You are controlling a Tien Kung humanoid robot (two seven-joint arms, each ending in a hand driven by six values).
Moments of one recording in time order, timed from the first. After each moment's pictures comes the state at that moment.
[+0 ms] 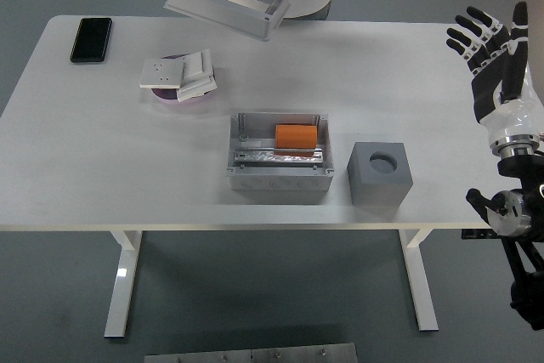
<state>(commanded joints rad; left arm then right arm) -0.05 0.50 -0.51 -0.42 0.05 0.16 0.15 0.16 -0.25 1.45 1.53 -0.88 -0.21 0.19</state>
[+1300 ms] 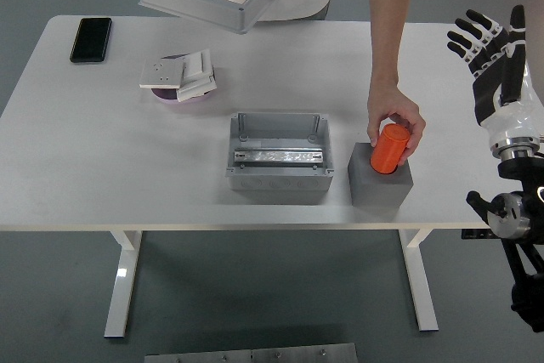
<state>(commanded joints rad) -0.05 0.50 -0.51 -0.42 0.05 0.16 0.15 0.16 -0.25 1.46 1.53 -0.92 -0.22 0.19</state>
